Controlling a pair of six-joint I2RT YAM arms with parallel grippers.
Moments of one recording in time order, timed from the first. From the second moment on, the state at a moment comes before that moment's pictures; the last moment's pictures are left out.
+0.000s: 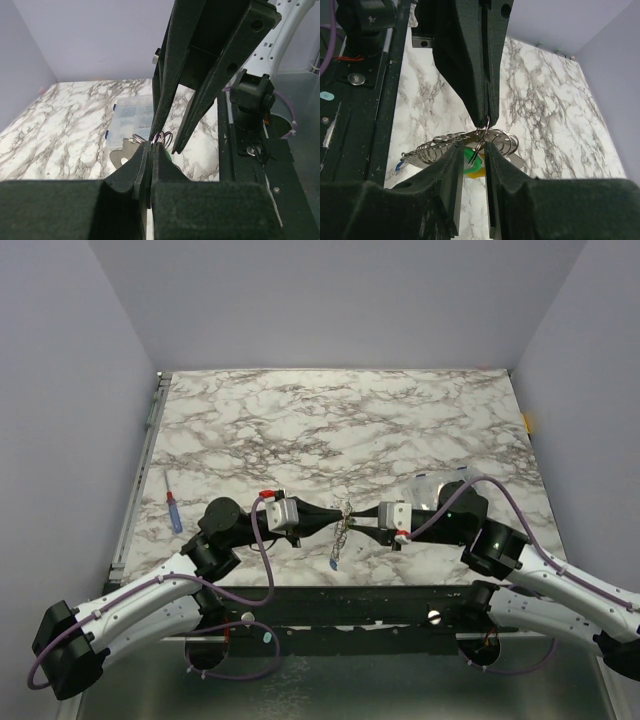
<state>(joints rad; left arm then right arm) -0.85 0.77 0.46 0.52 0.56 0.05 0.96 0.78 0.71 -0.09 -0.44 -0.55</state>
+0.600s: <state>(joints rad) -0.85 0.75 0.45 0.54 0.54 0.05 0.96 0.77 0.73 -0.02 -0.45 -0.43</state>
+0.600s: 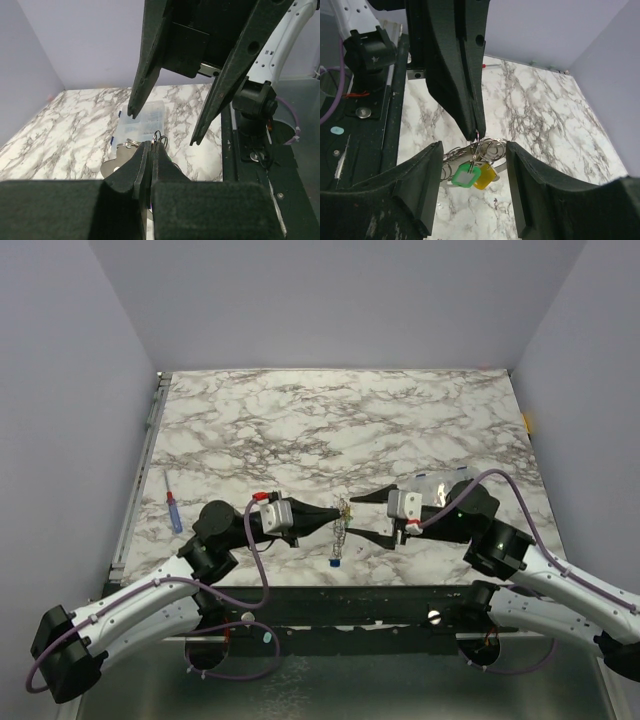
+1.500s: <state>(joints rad) -0.85 0.67 0.42 0.60 0.49 0.04 0.96 0.88 0.81 0.04 -0.40 -0.16</state>
